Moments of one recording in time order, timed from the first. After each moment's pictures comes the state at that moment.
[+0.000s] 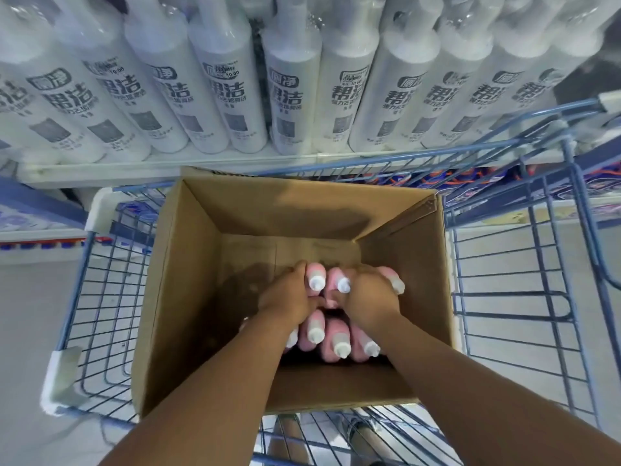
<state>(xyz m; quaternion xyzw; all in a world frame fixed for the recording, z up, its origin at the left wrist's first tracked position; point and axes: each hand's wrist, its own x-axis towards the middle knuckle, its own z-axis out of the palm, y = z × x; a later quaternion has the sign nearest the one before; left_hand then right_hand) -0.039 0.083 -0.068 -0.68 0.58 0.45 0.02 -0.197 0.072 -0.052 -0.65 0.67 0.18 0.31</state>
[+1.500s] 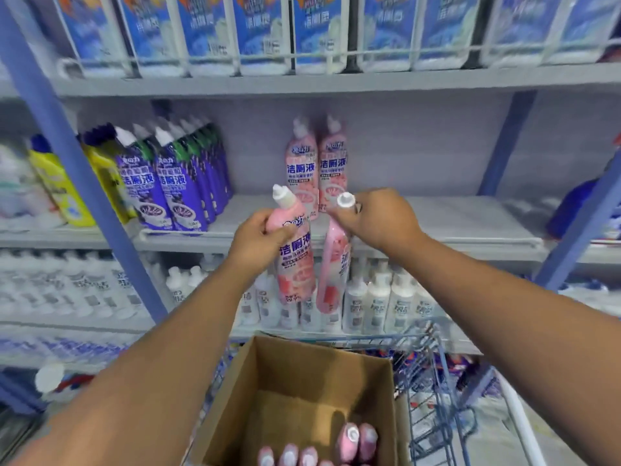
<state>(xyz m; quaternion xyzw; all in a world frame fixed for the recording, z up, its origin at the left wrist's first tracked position) -0.017 0.051 0.421 -0.61 0.51 0.31 -0.53 -0.237 0.007 0.471 -0.80 0.52 -0.29 0.01</state>
